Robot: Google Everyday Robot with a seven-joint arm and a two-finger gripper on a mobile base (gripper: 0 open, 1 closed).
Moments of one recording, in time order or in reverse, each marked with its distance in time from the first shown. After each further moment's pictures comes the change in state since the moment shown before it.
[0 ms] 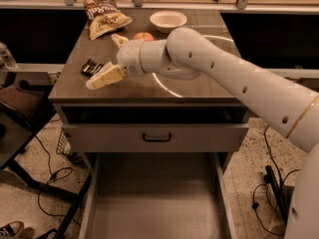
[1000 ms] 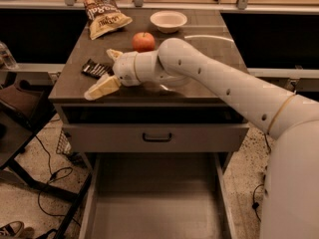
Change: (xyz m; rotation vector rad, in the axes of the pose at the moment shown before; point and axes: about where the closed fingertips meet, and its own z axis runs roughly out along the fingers) arm 0.042 0.012 0.031 -0.084 0.027 0.062
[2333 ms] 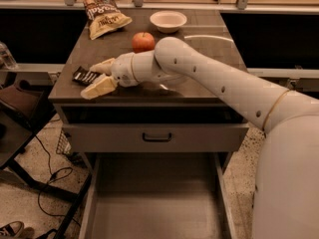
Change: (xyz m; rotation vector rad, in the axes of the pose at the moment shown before) arm 0.009 0.003 0.008 -0.031 0.037 0.056
